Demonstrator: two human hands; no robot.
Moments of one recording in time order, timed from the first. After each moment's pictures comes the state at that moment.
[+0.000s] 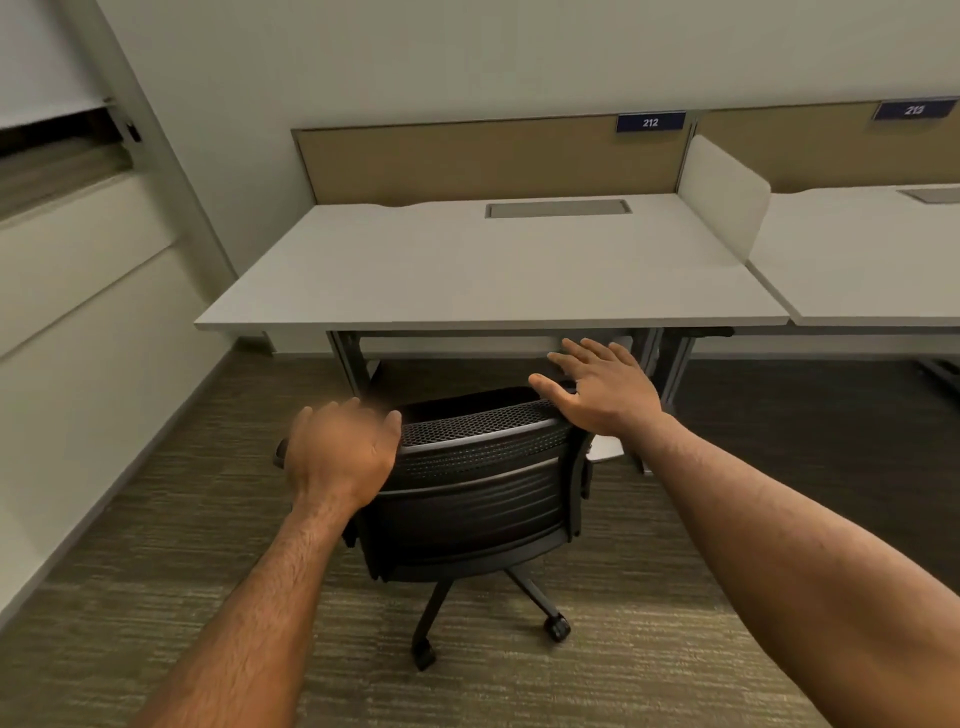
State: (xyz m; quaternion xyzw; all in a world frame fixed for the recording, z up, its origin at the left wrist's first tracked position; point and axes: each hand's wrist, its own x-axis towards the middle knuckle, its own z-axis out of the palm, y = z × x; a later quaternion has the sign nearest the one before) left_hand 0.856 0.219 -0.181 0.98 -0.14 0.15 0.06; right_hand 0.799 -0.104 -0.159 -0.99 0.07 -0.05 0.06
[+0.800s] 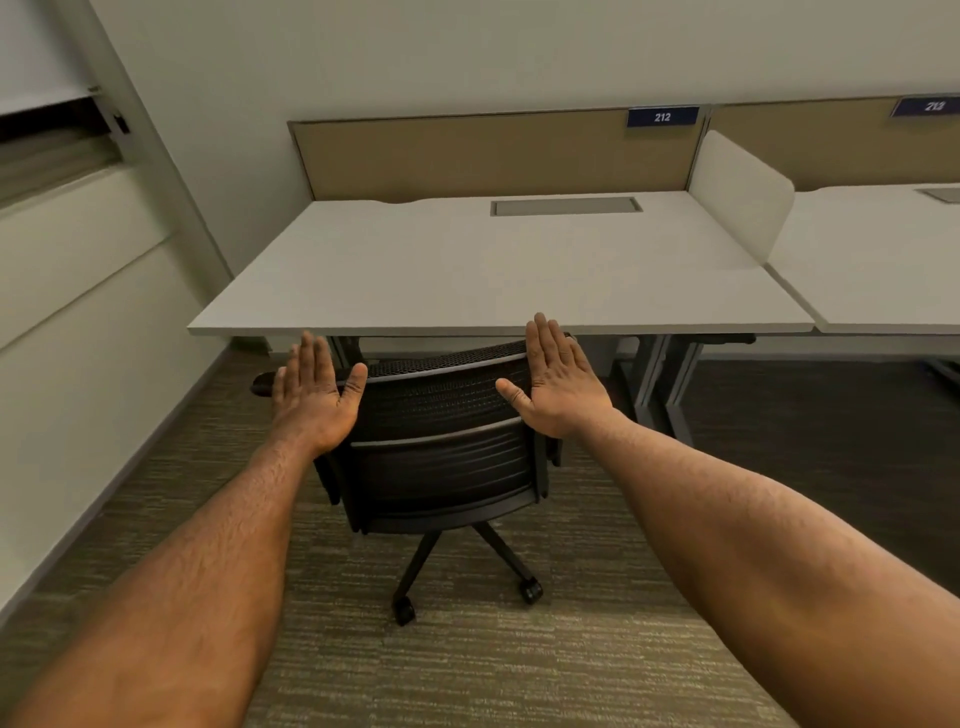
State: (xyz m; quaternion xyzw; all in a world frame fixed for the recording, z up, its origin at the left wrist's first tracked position) left_hand 0.984 0.243 -0.176 0.99 -0.12 -0.02 0.12; right_hand 0.884 -0.065 -0.184 -1.00 0.05 -0.03 0.07
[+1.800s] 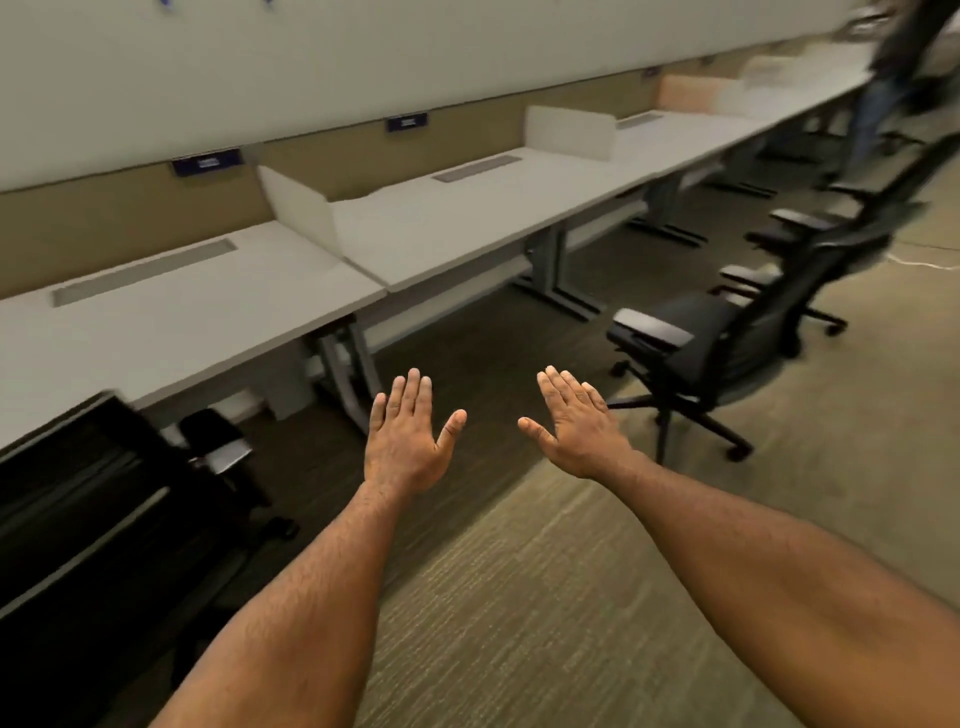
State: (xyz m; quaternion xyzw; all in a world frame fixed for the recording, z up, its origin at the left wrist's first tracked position) left_hand 0.598 -0.122 -0.200 0.80 -0.58 -0.01 0.14; right_hand 0.378 -0.236 -0.205 -0.89 0.43 -0.08 0.10
